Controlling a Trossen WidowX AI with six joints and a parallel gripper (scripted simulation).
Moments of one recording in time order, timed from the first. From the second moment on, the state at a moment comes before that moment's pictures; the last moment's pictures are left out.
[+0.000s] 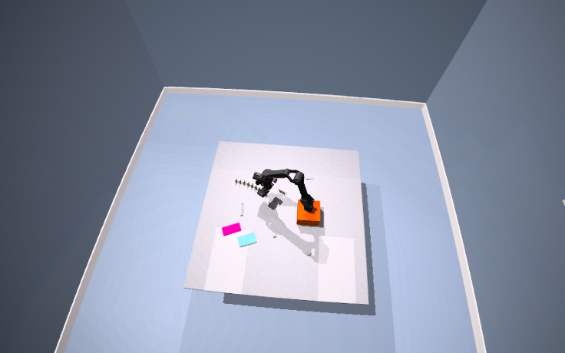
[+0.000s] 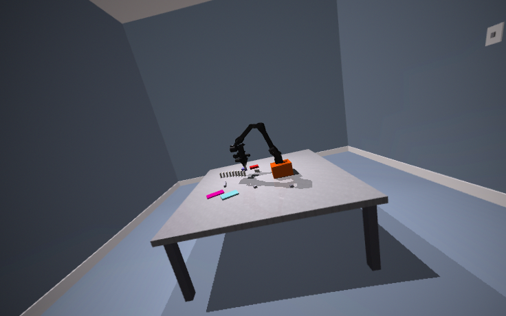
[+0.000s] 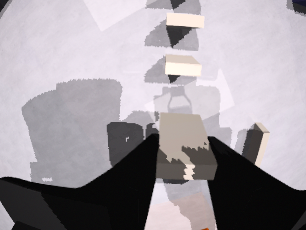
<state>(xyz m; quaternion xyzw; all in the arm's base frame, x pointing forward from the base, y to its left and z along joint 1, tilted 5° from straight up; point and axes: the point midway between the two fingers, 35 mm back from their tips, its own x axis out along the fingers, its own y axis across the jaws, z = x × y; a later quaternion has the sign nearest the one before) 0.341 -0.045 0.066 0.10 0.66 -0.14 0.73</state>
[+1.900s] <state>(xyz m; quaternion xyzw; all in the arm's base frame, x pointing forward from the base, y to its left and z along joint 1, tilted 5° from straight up) 0.326 -0.056 0.111 0.09 0.66 -0.13 0.73</state>
